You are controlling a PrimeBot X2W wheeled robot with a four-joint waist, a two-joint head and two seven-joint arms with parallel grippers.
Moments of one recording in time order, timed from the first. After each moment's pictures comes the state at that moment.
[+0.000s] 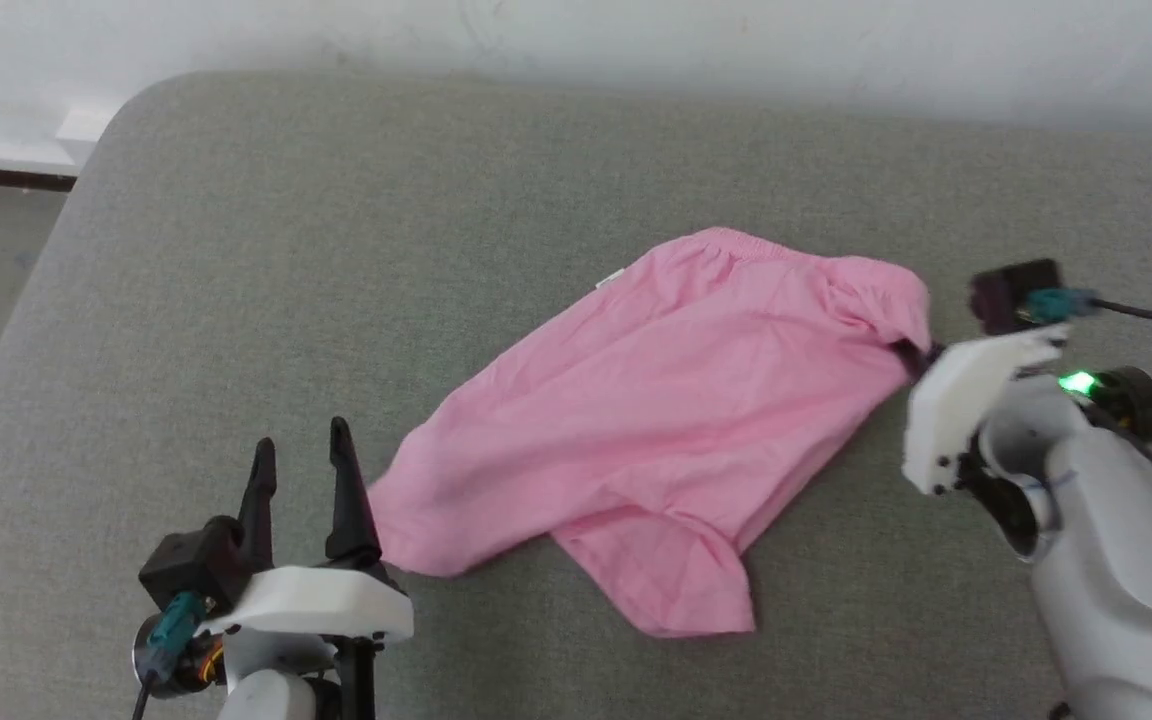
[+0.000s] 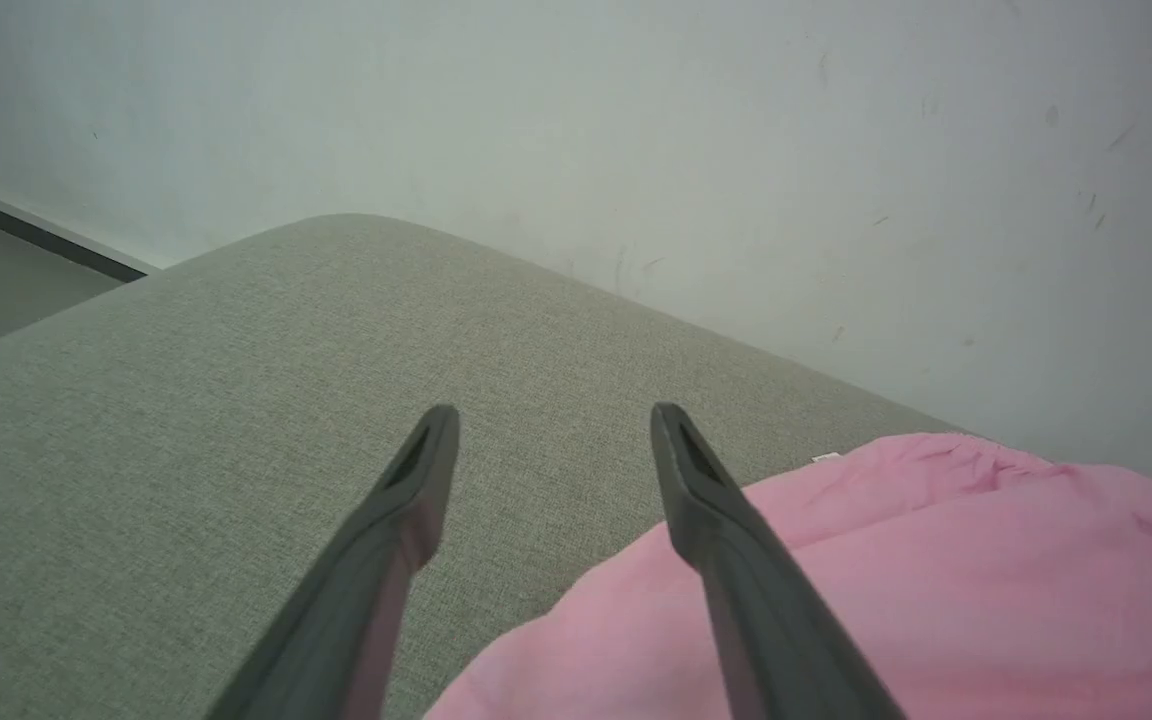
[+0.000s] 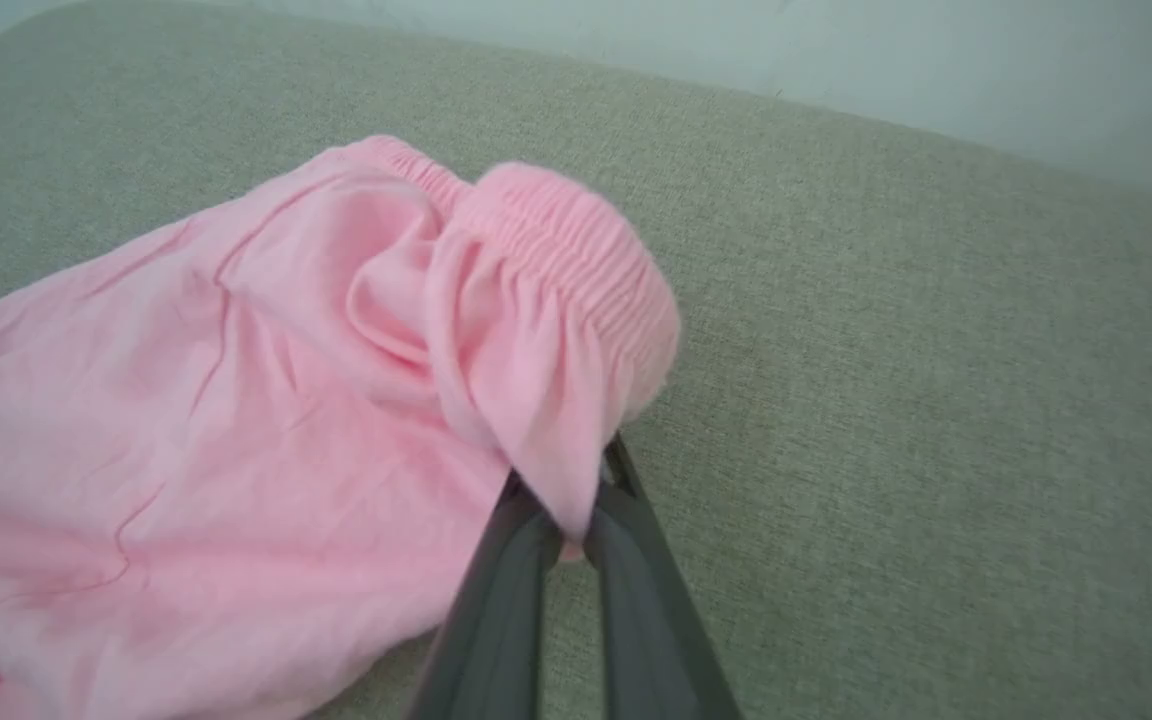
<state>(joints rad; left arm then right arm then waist) -0.07 0.06 -0.09 0.12 -0.38 0.17 -0.26 -0.55 -0.16 0.14 0.60 0.24 0.13 0.29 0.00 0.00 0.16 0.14</state>
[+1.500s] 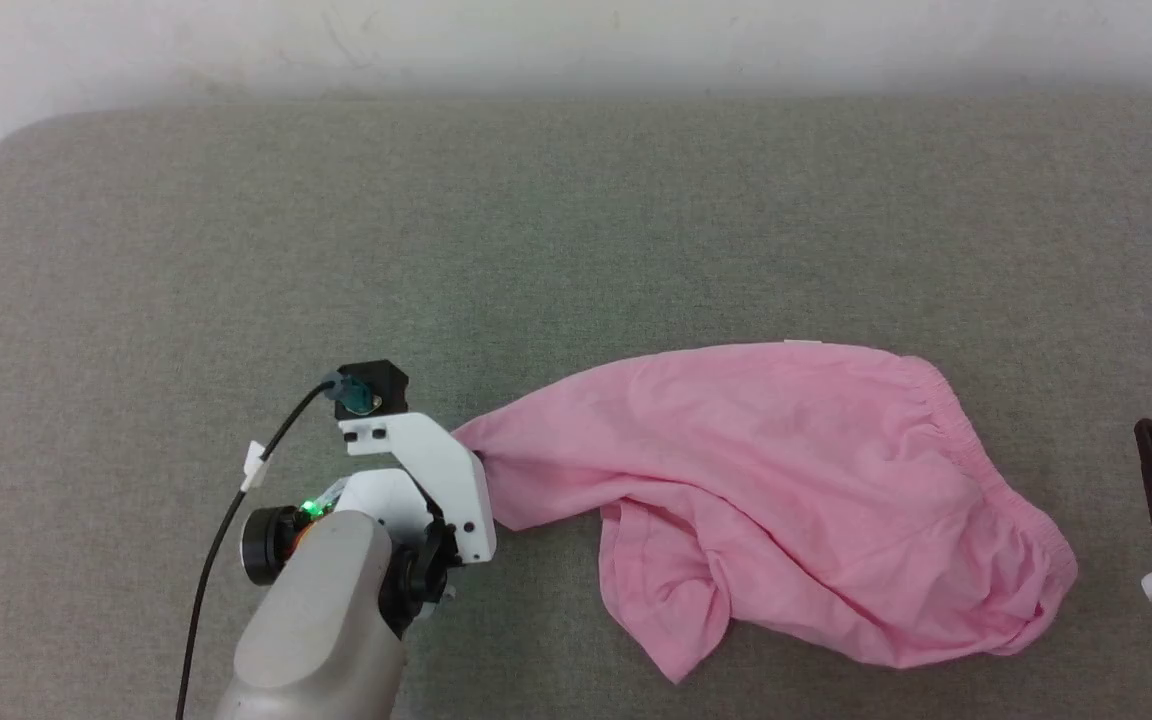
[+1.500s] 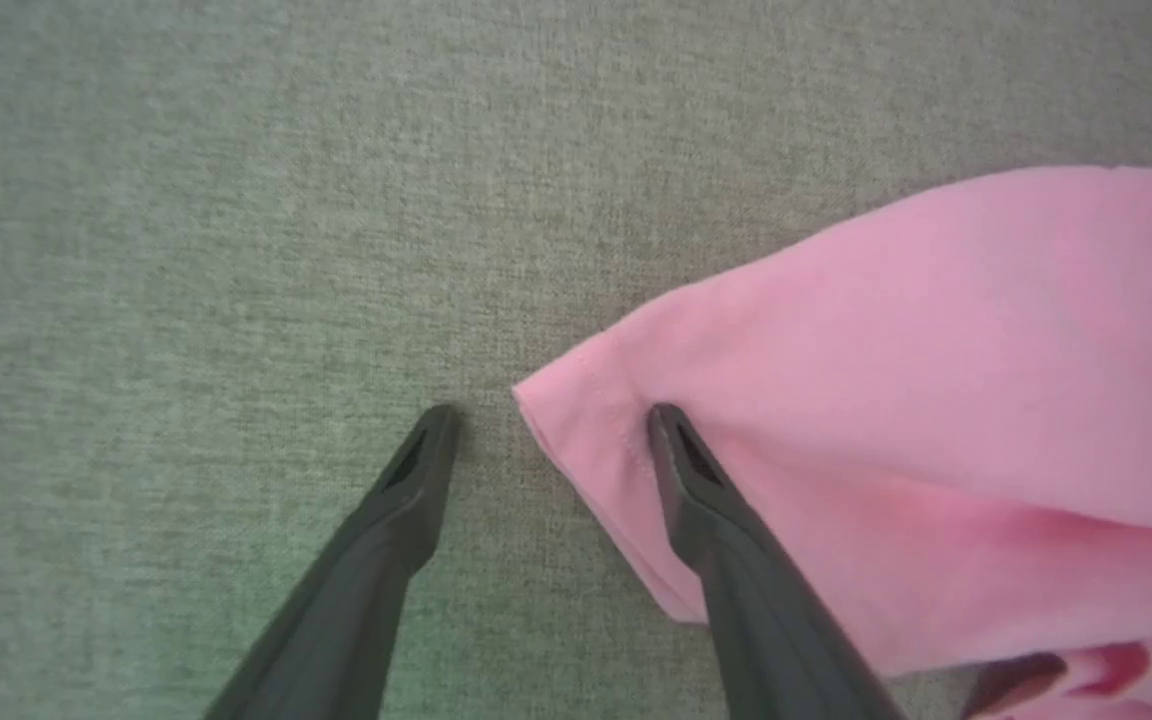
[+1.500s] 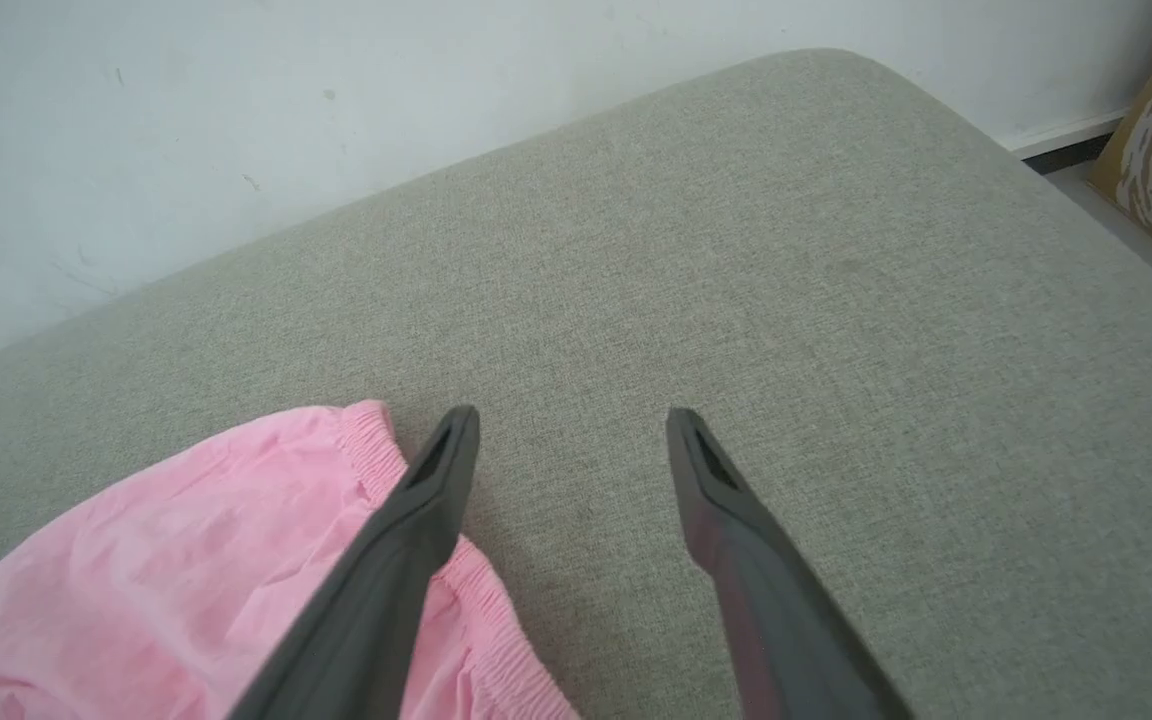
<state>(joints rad) -0.45 0.09 -0.30 0.54 -0.42 0.22 0.48 -0.06 -0.05 -0.42 -0.12 0.36 0.13 0.47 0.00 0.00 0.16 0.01</state>
